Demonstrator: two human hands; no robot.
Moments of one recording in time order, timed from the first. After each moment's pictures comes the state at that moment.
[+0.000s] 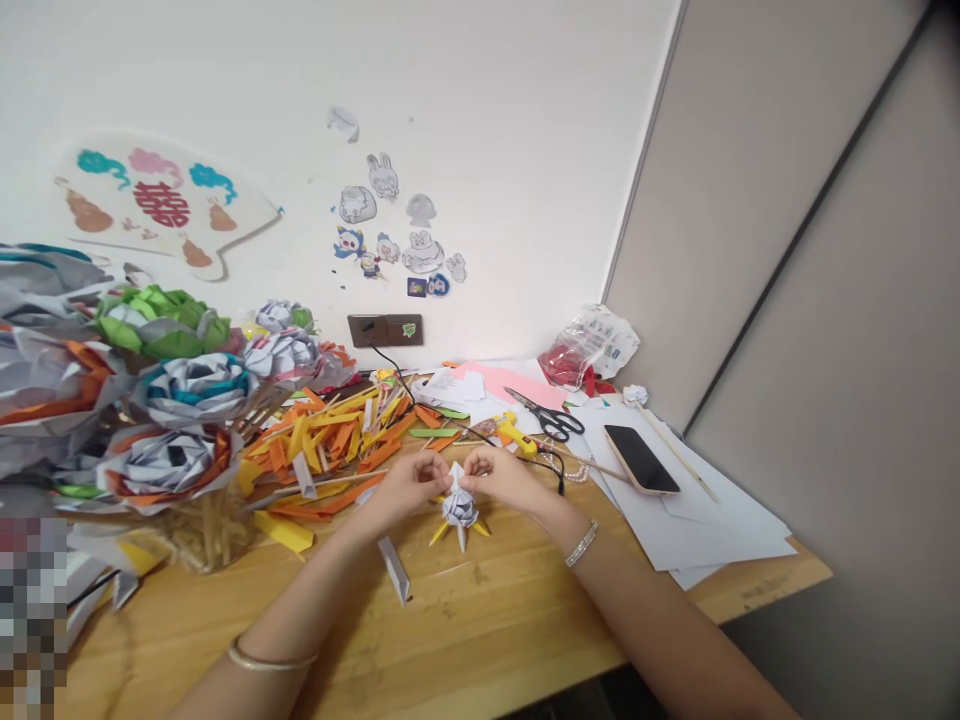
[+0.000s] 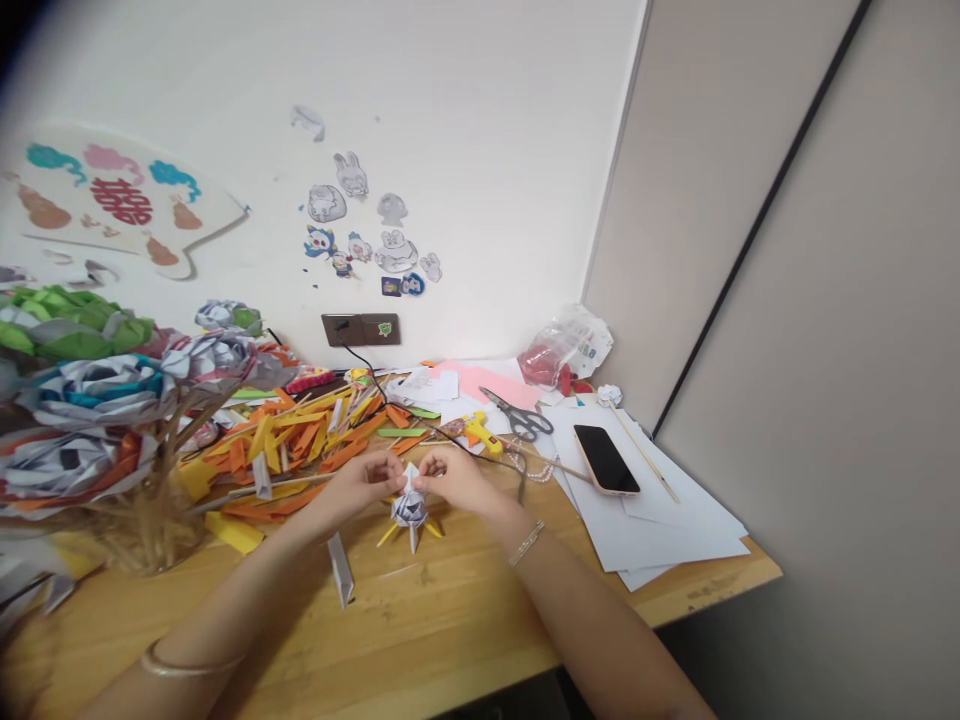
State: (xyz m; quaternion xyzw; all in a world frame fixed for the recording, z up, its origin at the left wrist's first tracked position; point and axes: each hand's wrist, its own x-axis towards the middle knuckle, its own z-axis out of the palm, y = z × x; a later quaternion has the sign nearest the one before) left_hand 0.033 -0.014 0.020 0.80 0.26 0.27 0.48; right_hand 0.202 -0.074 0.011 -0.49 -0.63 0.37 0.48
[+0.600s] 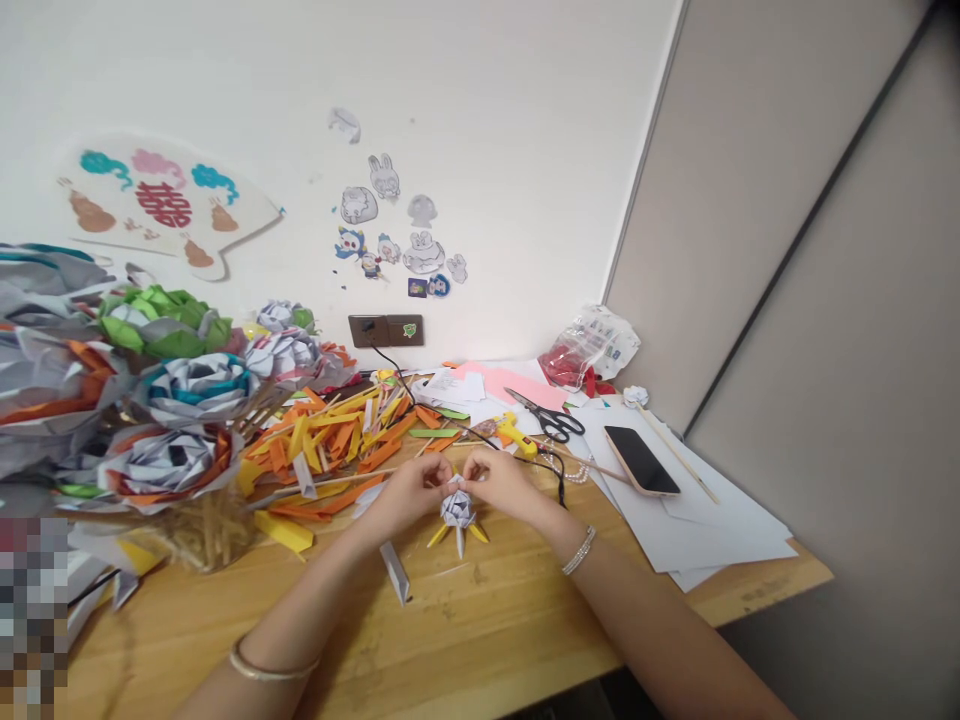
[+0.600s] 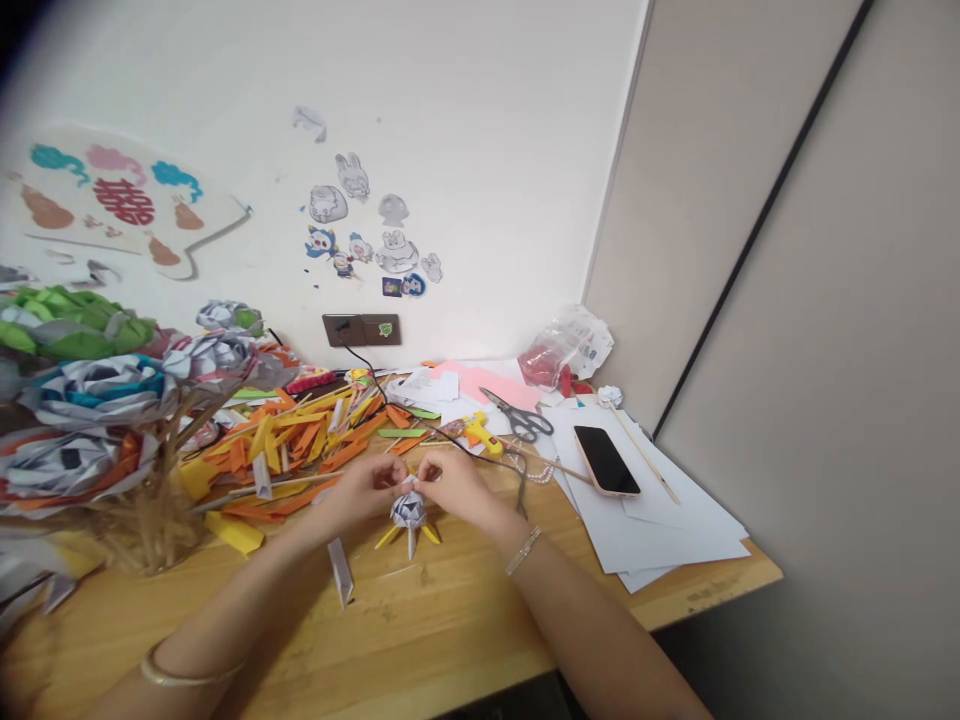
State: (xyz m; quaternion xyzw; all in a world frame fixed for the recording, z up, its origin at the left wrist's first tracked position) left_hand 0.037 -0.022 0.019 0.81 0.27 0.27 0.44; right_hand 0.195 -0.078 0.013 -0.55 -0.66 0.24 0.45
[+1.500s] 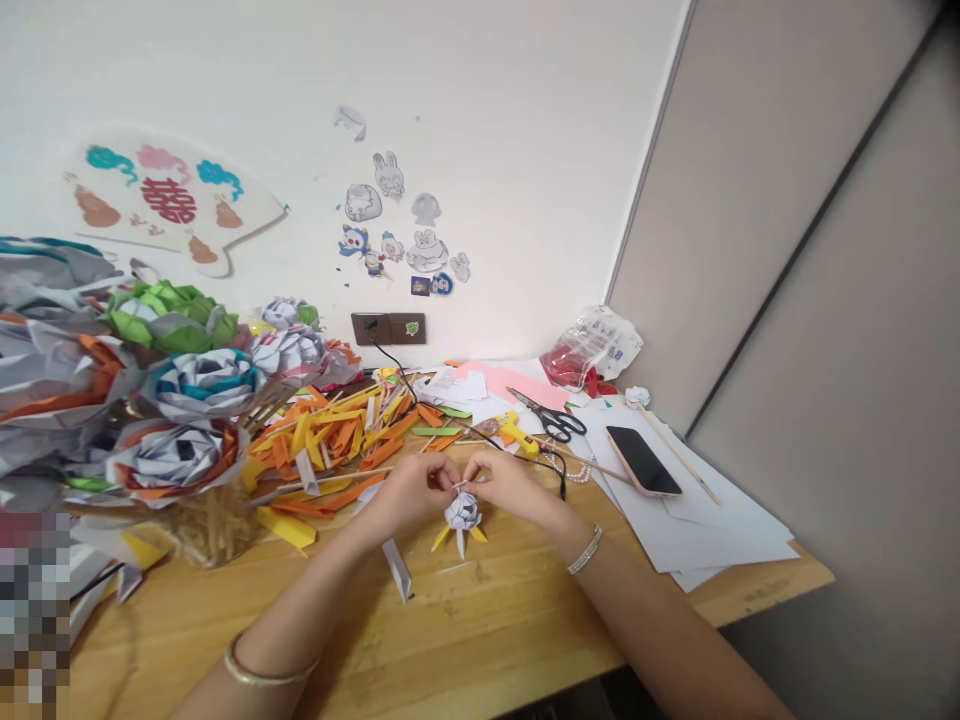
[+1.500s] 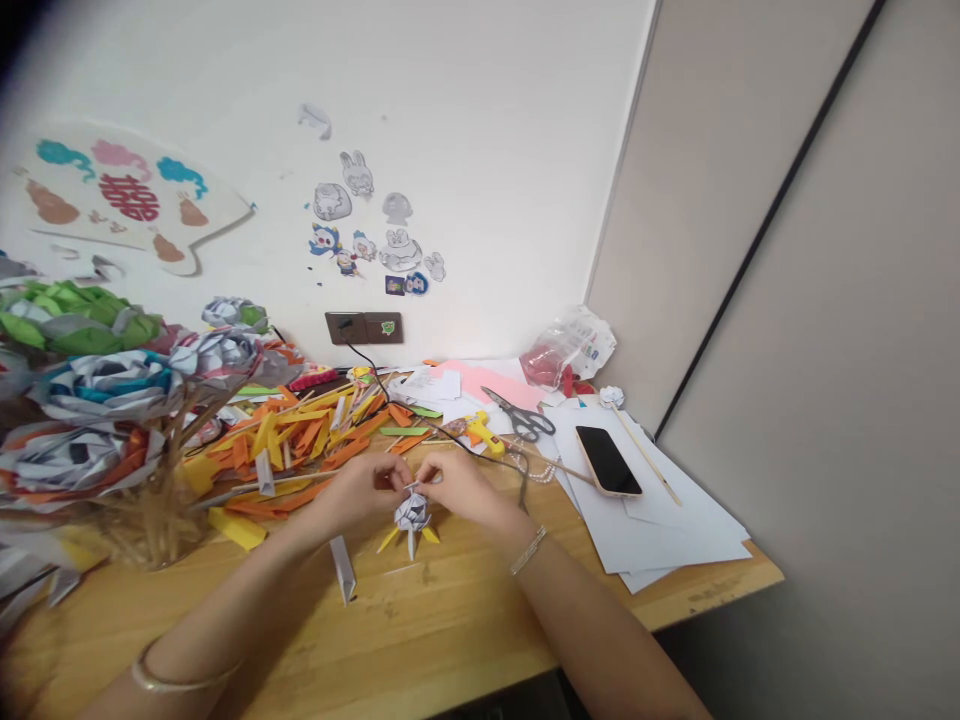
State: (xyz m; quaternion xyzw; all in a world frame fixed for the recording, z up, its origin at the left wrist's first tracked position) left_hand 0.033 -0.026 0.025 0.85 0.29 0.25 0.37; right_hand 0.197 -0.082 0.015 -0.54 -0.69 0.25 0.42
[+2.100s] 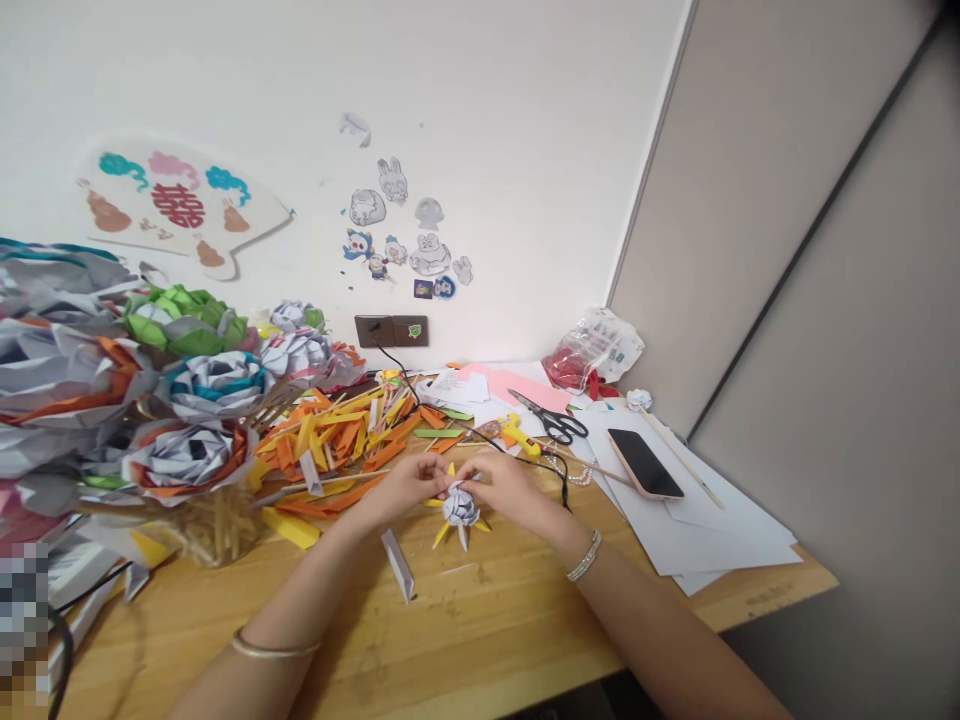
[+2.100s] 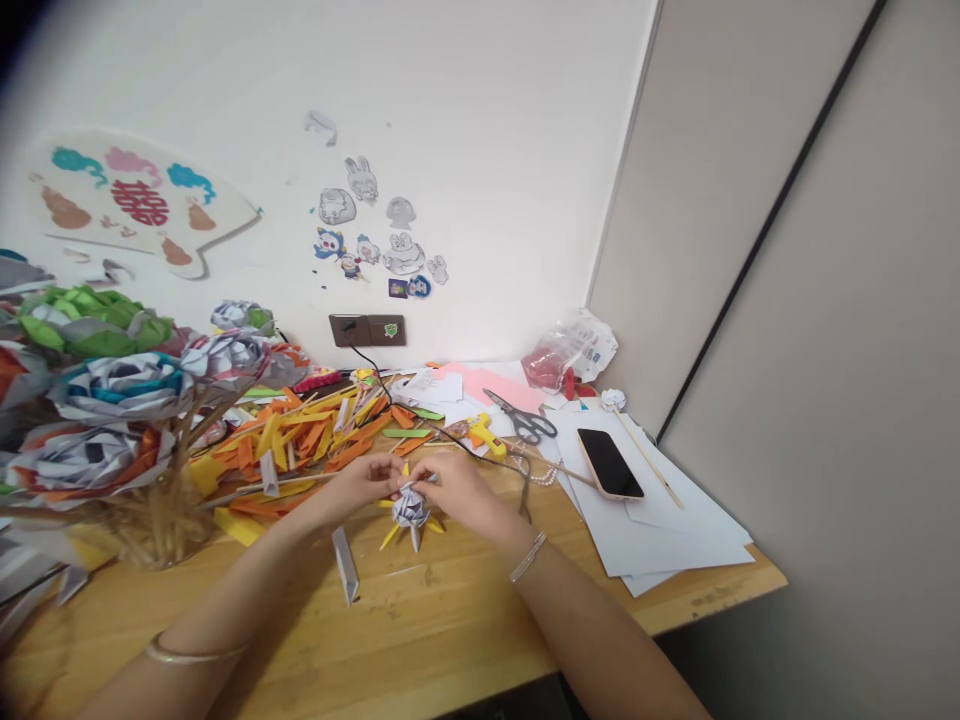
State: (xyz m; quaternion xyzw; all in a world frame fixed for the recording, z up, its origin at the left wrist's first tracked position) left_hand 0.029 -0.014 0.027 0.72 0.26 0.23 0.60; right_hand 0.194 -0.083 0.019 -0.49 -0.74 0.15 0.43
